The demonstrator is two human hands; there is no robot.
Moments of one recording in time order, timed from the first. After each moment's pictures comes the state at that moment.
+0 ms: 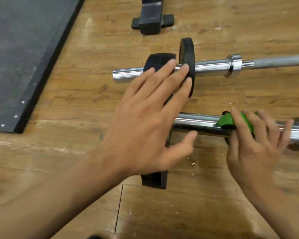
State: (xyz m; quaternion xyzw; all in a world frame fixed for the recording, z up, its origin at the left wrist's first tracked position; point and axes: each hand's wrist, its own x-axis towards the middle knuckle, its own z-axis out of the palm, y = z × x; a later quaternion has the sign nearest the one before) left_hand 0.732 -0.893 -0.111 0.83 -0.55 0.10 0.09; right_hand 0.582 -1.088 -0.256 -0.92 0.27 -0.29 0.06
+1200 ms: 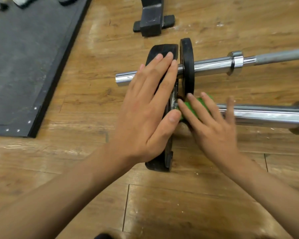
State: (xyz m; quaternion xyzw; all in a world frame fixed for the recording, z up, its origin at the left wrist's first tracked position) left_hand 0.745 -0.904 -0.129 0.81 -0.51 0.08 0.29; right_hand 0.650 -1.073 -0.279 -0.95 0.07 -0.31 -0.04
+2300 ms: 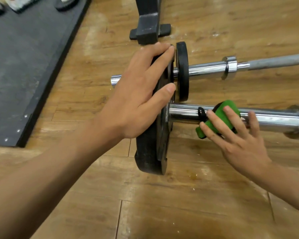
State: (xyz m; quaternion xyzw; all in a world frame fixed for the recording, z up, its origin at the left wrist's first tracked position) left_hand 0.806 -0.932 -0.116 0.81 -0.52 0.00 0.27; right_hand 0.616 -1.154 -0.291 -0.95 -0.03 -0.26 -0.19
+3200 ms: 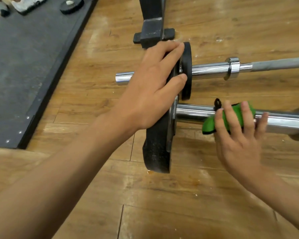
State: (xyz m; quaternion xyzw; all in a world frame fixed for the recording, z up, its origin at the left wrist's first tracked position) left_hand 0.819 -0.957 -0.110 0.84 -0.45 -0.03 0.30; right_hand 0.643 -1.130 -0.286 -0.94 0.13 -0.28 -0.13
